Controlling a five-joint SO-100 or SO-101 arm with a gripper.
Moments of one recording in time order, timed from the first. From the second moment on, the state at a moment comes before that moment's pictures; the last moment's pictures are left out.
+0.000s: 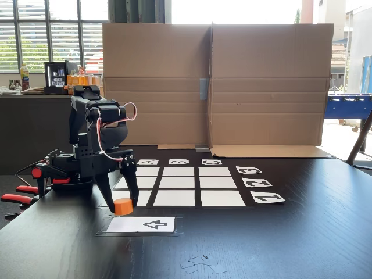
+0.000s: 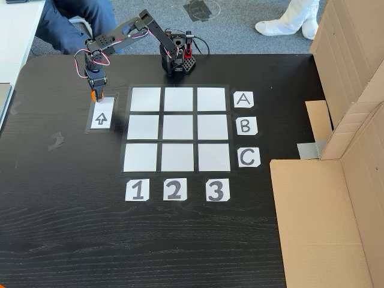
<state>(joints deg) 55.4 63.6 66.9 77.3 -2.5</state>
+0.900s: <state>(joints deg) 53.1 105.0 90.8 87.4 -1.9</state>
